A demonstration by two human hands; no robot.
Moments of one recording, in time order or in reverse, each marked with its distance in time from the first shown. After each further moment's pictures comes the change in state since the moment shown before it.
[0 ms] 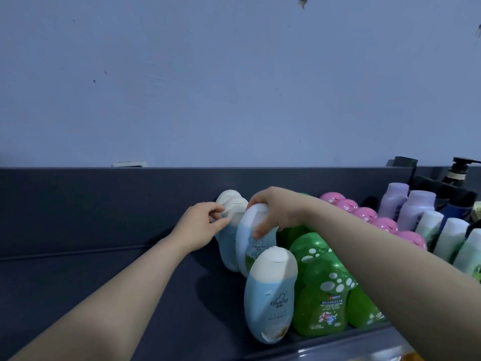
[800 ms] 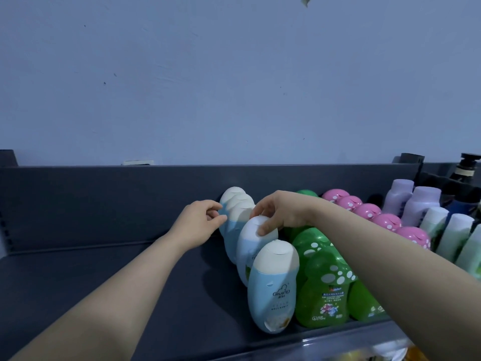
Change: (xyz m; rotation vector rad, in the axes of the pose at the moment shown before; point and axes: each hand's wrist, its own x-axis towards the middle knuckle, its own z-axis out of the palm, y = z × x) left_hand -0.019 0.009 -0.014 0.031 0.025 -0.047; right_hand -0.002 0.012 0.008 0.080 -0.057 0.001
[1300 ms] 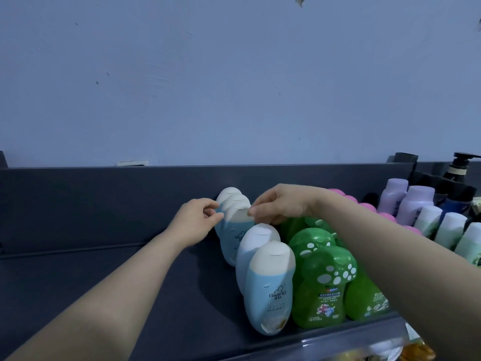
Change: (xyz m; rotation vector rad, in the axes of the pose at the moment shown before) left_hand 0.009 0.000 0.000 -0.013 -0.021 -0.026; right_hand -0.012 -0.006 -0.017 0.127 -0.042 -0.018
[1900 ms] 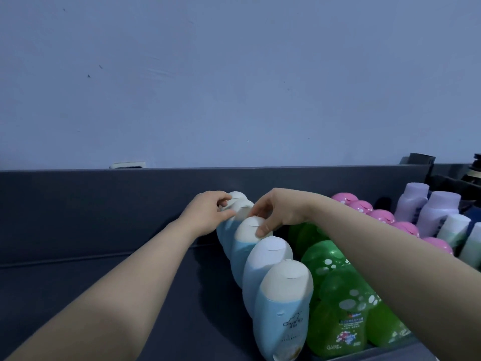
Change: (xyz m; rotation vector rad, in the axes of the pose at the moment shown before) left_hand 0.054 -0.001 0.007 0.110 -0.076 0.092; right_hand 0.052 0.010 -0.001 -0.190 -0.001 0.015
